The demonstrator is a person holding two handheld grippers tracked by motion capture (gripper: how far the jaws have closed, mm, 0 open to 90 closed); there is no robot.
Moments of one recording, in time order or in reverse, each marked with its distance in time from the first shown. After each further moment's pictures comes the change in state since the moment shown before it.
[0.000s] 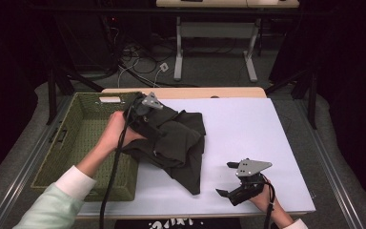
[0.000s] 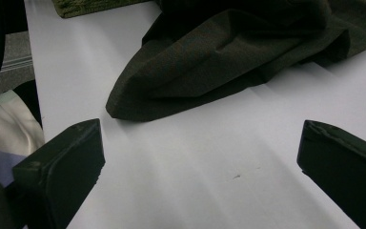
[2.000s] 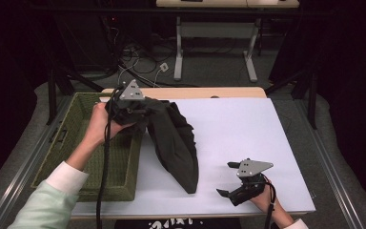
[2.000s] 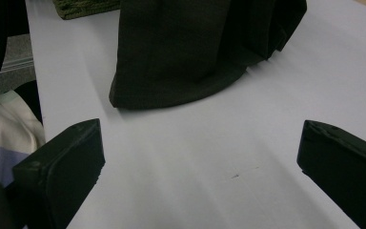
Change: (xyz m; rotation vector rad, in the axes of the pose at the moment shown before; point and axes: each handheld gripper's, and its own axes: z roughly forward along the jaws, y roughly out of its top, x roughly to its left) left arm 0.014 -0.001 -0.026 -0.132 0.108 0.058; right arm 0.000 -0.001 -0.003 -0.008 0.001 -0.004
